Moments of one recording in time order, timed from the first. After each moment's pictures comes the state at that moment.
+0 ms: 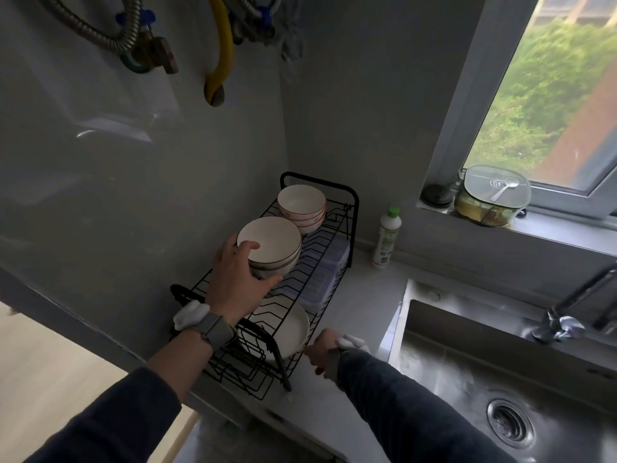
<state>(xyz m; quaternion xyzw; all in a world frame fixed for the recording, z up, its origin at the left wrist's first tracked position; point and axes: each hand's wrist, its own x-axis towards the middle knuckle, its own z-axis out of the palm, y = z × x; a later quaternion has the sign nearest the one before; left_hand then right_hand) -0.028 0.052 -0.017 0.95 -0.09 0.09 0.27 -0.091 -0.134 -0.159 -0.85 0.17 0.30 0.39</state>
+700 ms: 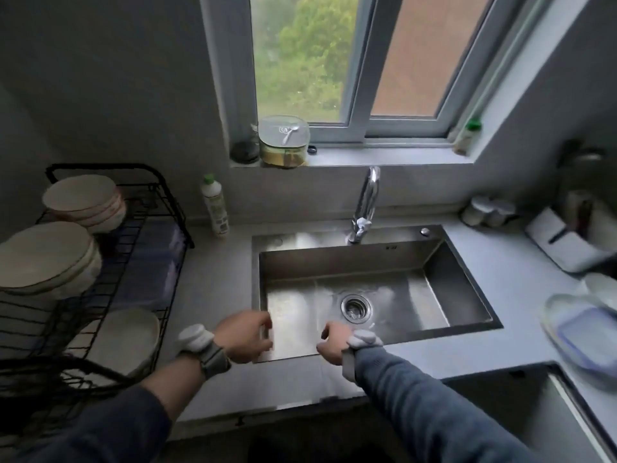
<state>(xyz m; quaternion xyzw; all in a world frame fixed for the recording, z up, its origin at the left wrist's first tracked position) -0.169 -0.158 -0.092 0.84 -0.44 -0.31 0.01 -0.324 -0.324 -0.140 -0.84 0.40 0.24 0.26</state>
